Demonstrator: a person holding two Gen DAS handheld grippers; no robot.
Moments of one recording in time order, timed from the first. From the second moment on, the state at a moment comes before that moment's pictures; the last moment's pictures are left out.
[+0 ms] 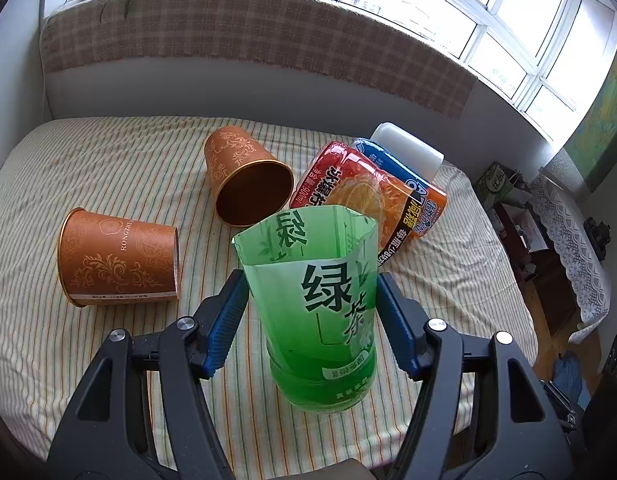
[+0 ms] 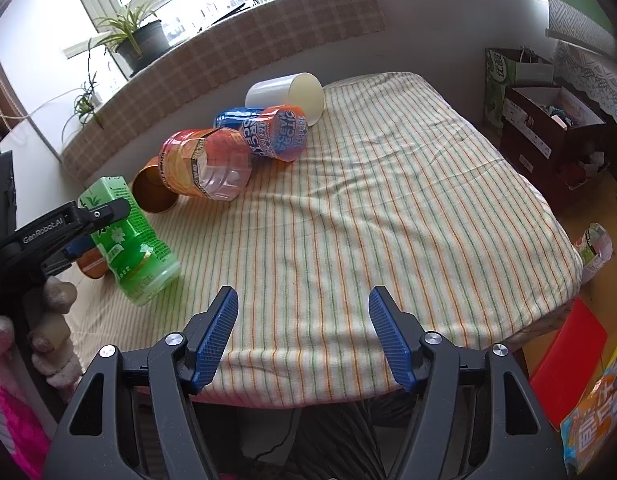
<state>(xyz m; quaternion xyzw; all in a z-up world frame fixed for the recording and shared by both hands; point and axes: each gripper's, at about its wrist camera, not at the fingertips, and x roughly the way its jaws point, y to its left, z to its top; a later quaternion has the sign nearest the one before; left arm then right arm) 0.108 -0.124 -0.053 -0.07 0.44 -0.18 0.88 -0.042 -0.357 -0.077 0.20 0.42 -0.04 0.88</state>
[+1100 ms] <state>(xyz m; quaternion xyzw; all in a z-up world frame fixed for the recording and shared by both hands) 0.068 -0.137 -0.057 -0.01 0.41 -0.21 0.89 -0.042 -0.350 -0.069 0.20 0.41 -0.04 0.89</state>
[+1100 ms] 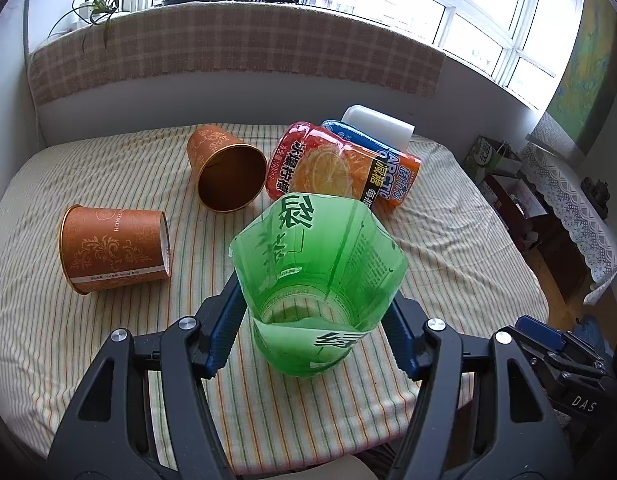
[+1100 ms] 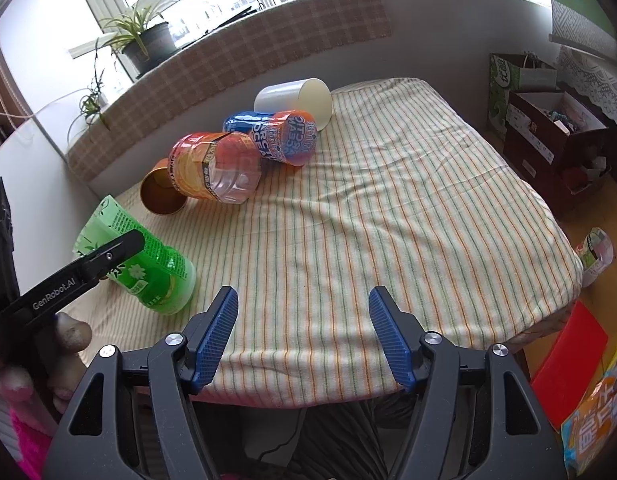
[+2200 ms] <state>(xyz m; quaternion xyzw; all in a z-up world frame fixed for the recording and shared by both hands) 0.000 -0.058 -0.003 -0.03 0.29 -0.12 0.95 -0.041 -0.317 -0.030 0.14 0.34 -0.02 0.93</state>
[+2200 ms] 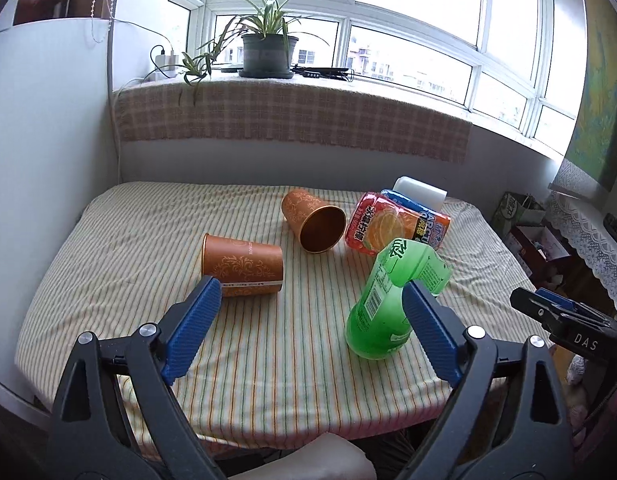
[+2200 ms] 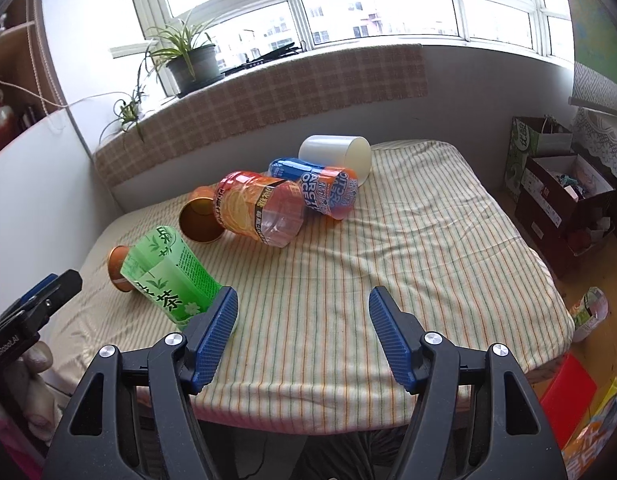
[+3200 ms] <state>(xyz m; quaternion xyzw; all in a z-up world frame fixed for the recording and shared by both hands) -0.027 -0.045 0.026 -0.02 0.22 -0.07 0.97 -0.046 -0.300 -0.011 0.11 0.29 -0.03 0.95</state>
